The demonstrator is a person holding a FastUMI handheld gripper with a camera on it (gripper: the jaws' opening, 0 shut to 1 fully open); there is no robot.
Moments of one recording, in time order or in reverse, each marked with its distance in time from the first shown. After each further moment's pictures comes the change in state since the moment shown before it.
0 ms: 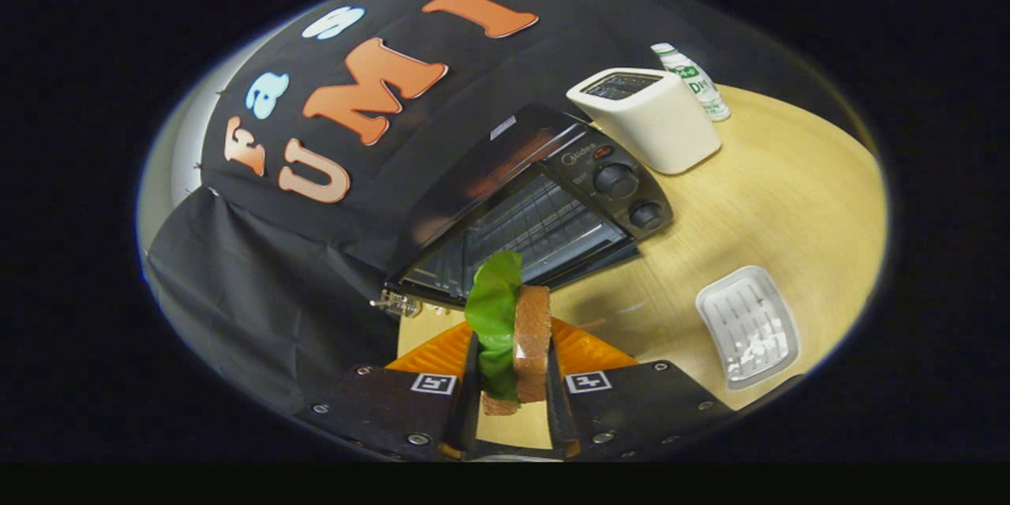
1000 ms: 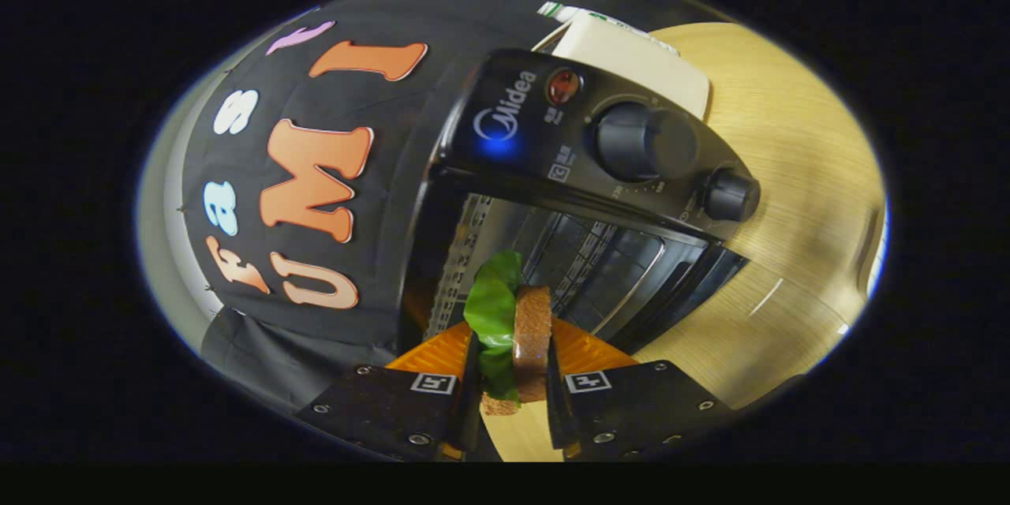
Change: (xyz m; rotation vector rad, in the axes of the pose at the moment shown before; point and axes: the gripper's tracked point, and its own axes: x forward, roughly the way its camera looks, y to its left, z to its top) arm 0.147 -0.011 0.051 0.393 -0.254 0.047
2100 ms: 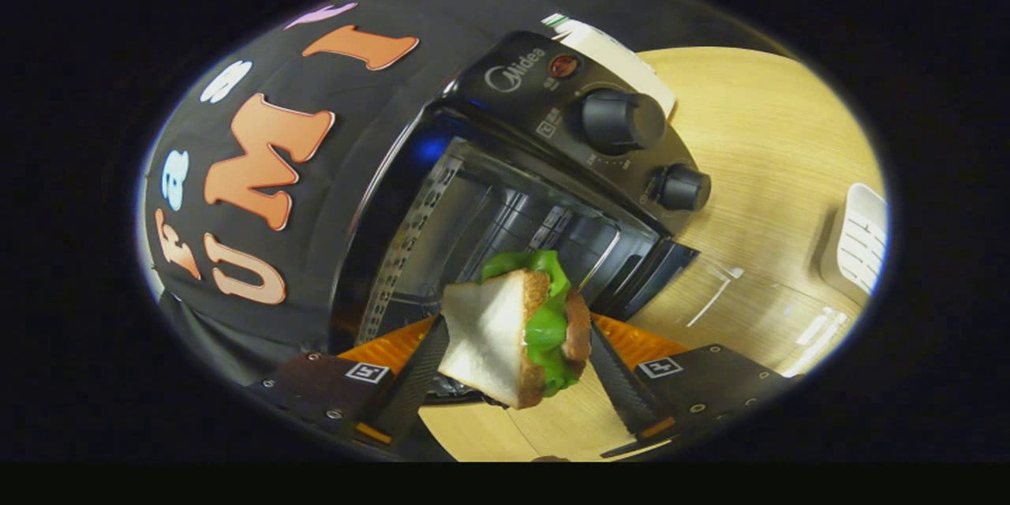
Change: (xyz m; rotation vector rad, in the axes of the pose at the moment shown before) arm -0.008 -0.023 -0.020 -0.115 -0.037 -0.238
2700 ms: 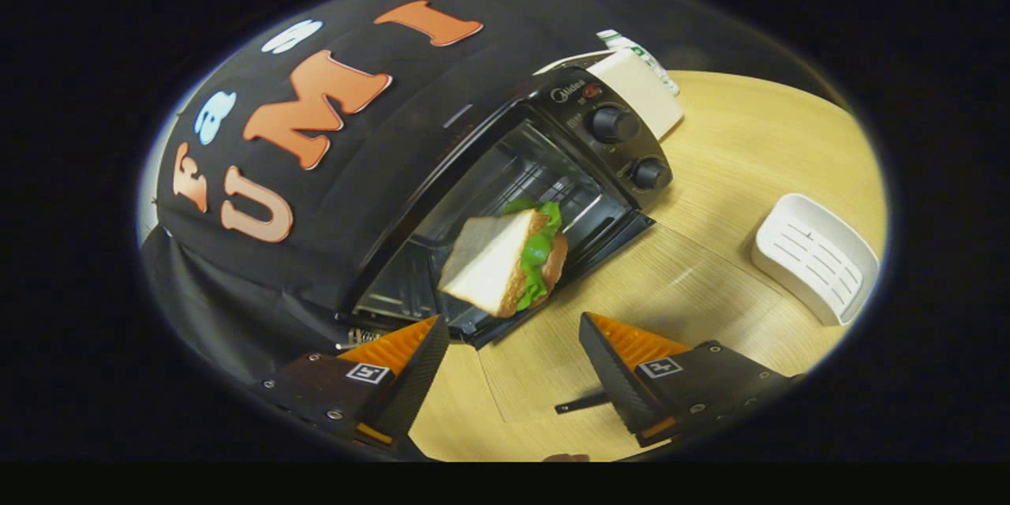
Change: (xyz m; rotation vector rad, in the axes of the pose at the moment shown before) arm -0.095 -0.009 -0.046 -0.257 0.074 -0.019
